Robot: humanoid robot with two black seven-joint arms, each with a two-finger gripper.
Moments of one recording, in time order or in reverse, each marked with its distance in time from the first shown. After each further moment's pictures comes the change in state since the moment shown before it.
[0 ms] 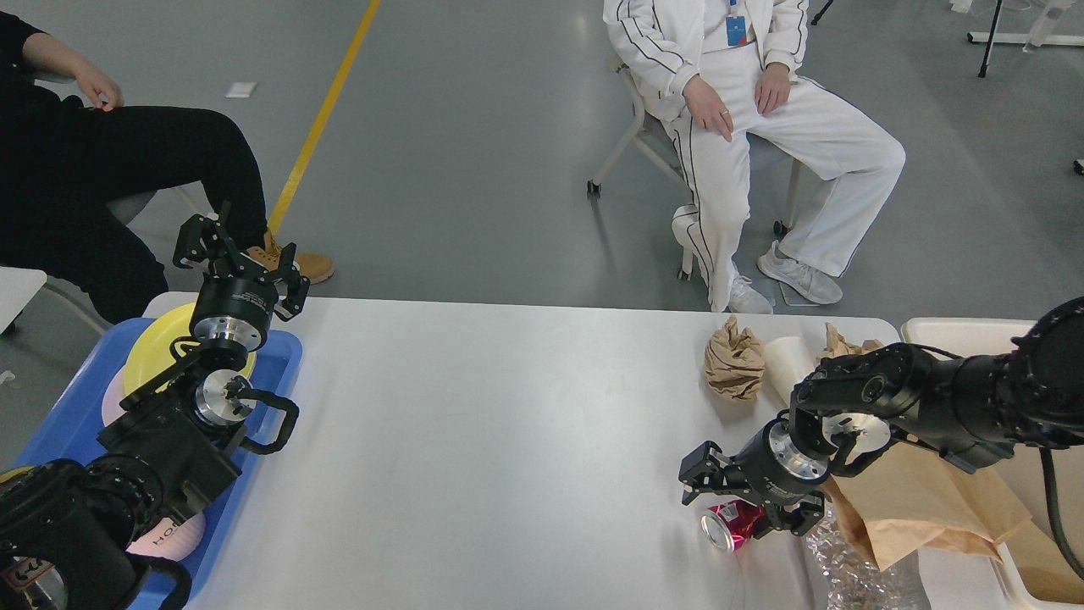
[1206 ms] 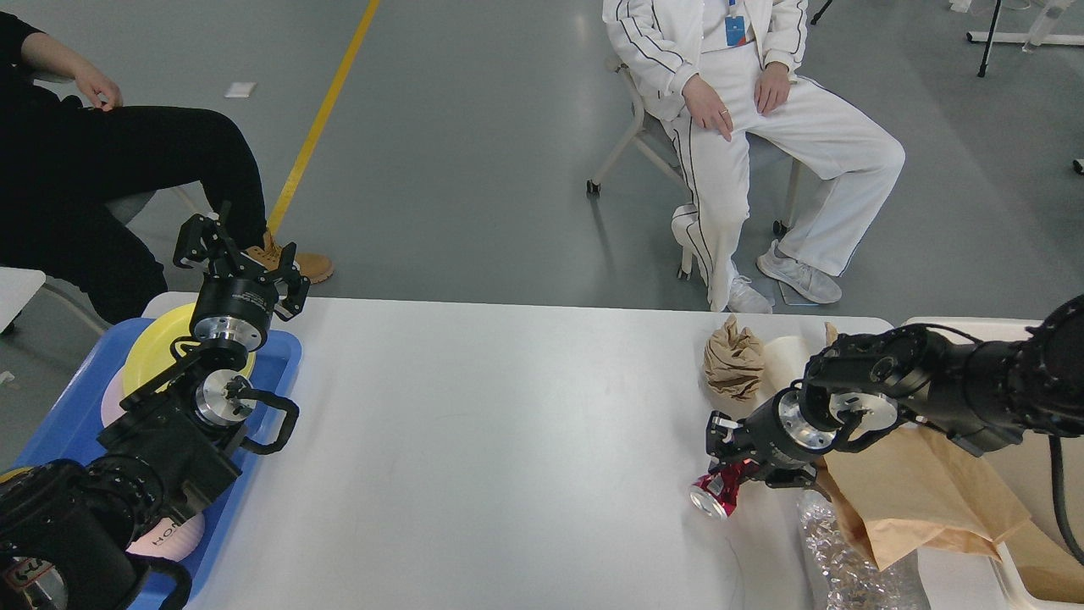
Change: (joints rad) left arm 0.000 0.000 0.000 0.000 -0.001 0.000 0.000; right arm 0.051 -0.033 0.002 -0.035 0.037 -0.070 0.000
